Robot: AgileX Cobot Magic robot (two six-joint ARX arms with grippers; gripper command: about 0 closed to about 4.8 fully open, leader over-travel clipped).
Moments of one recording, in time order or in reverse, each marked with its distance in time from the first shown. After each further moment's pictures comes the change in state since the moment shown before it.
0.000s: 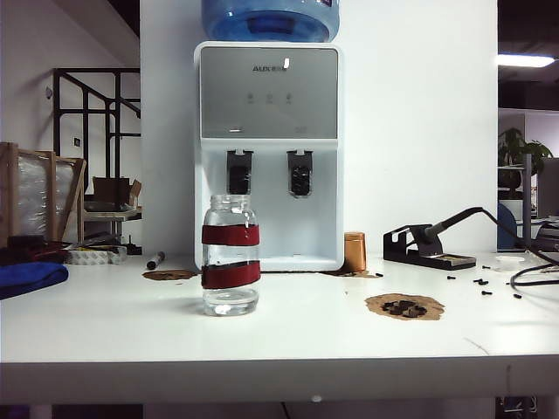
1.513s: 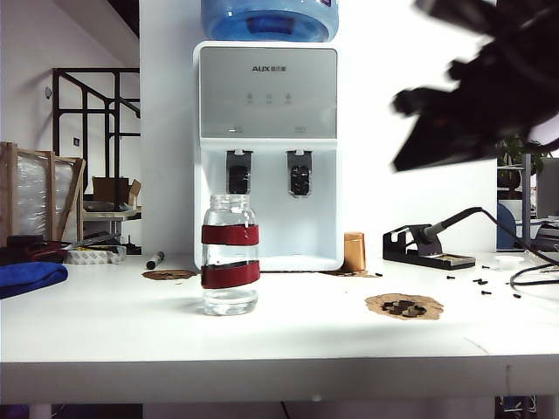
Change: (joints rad) left arm 0.000 0.000 0.000 0.000 0.000 0.000; right arm 0.423 1.123 0.430 0.345 0.284 -0.248
